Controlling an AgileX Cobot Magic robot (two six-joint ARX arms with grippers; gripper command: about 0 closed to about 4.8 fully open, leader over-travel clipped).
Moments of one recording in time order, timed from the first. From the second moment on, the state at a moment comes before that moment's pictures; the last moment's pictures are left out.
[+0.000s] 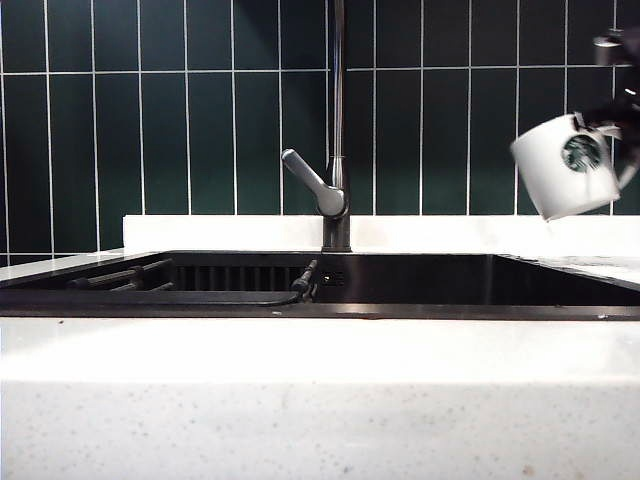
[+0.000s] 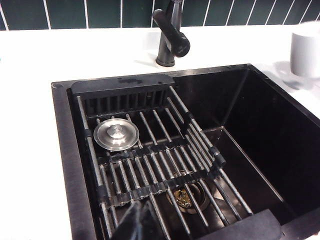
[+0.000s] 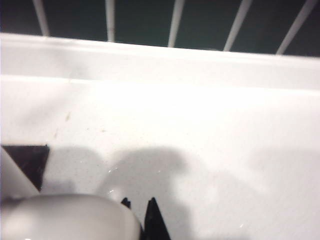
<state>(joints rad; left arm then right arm) -0.19 0.33 0.57 -0.47 0.26 -0.04 -0.09 1.51 0.97 0.21 0.09 -0.07</state>
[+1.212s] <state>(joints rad) -0.19 0.33 0.57 -0.47 0.26 -0.04 -0.15 1.58 0.67 0.66 0.08 0.15</state>
